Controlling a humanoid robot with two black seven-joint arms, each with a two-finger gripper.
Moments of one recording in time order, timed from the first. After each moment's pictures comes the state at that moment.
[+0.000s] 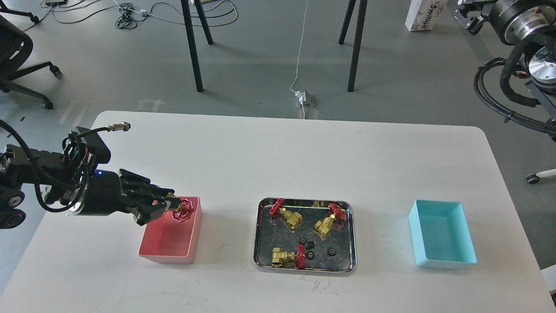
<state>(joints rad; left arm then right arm) -1.71 0.70 1.24 -1.52 1.17 0.35 -0.49 1.05 -0.56 0.73 0.87 0.27 -0.03 0.11</state>
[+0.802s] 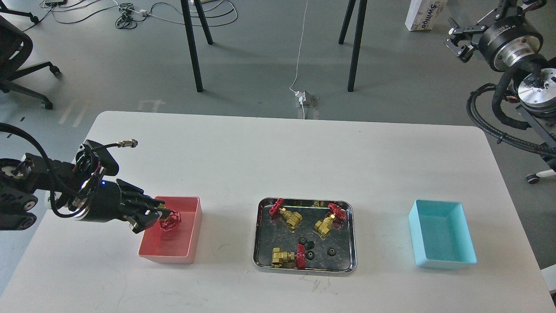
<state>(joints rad) -1.55 0.61 1.24 -1.34 1.17 0.32 -0.49 0.95 -0.55 0.73 0.87 0.27 -0.02 0.11</state>
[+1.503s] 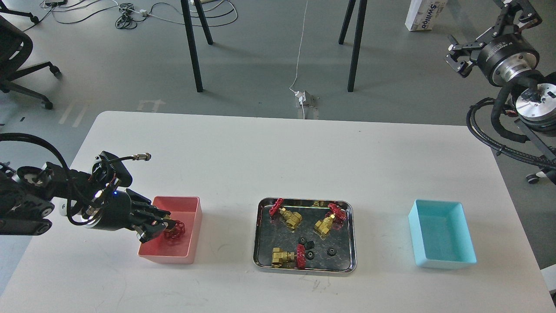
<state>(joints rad) -1.47 0.53 1.23 -1.27 1.16 0.31 -0.49 0.90 -0.56 0.73 0.88 0.27 -0.02 0.12</state>
